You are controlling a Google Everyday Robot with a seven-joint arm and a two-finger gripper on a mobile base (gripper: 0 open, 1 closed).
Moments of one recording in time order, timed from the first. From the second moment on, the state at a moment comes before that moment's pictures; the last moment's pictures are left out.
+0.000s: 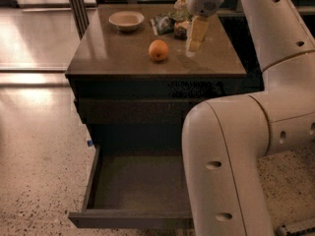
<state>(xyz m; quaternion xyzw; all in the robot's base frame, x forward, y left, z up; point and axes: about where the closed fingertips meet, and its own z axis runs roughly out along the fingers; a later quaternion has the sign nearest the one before) 0.742 -0.093 0.932 -0.74 0.62 0.02 0.24</state>
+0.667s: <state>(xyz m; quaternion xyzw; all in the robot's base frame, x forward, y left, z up) 0.760 -0.046 0.899 -0.78 0.58 0.03 0.23</state>
